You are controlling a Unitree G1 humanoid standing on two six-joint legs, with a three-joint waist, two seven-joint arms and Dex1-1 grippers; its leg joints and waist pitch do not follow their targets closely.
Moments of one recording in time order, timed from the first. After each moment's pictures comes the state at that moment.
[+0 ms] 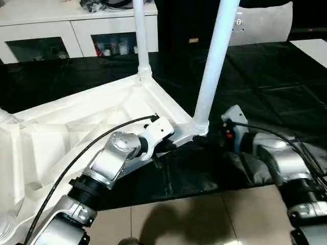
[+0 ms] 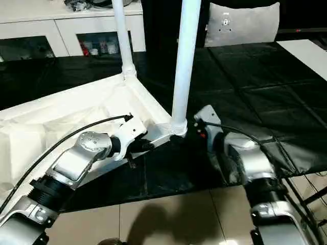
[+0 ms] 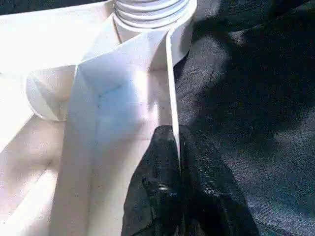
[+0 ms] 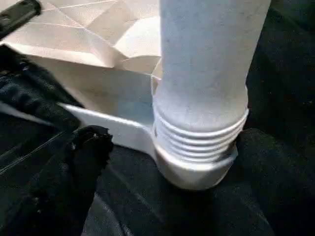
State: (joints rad) left arm -0.55 0.27 -0.37 0.30 0.05 0.46 -0.79; right arm -0.50 -0.41 0.08 0.51 0.16 0.23 0.94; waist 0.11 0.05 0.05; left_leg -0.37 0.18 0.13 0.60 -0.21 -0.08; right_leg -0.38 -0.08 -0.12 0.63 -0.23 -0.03
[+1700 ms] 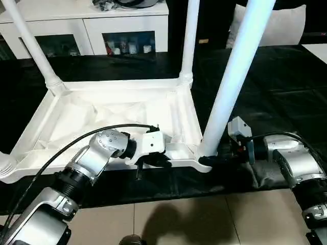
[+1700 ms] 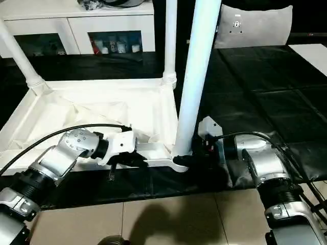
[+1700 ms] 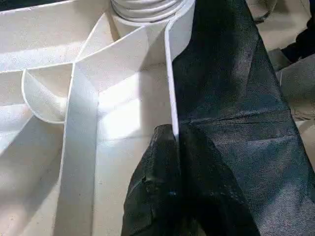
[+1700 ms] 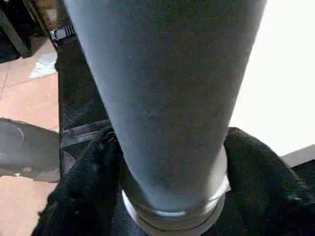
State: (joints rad) left arm -0.60 0.42 -0.46 0.43 0.04 0.06 -1.20; right arm -0.50 -0.52 0.16 0.54 0.20 0.07 1.36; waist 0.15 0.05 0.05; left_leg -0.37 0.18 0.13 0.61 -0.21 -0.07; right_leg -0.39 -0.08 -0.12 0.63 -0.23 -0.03
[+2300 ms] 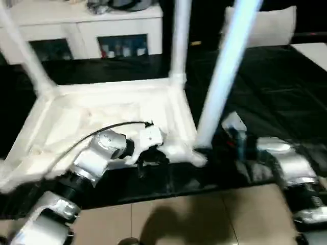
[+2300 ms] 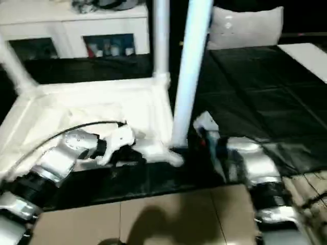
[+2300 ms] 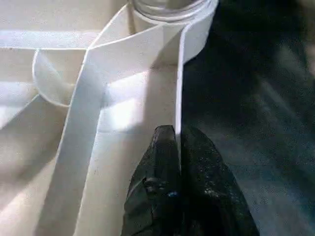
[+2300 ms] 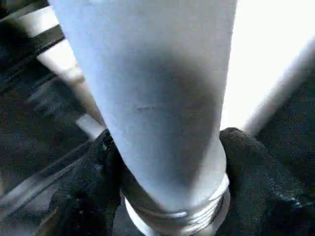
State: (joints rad) left arm -0.56 0.32 -0.37 0.37 0.05 0.34 -1.01; right arm -0.50 -0.36 0.07 0.48 0.19 0.33 0.99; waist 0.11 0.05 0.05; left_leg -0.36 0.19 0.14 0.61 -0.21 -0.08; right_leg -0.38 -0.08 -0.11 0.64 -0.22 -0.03
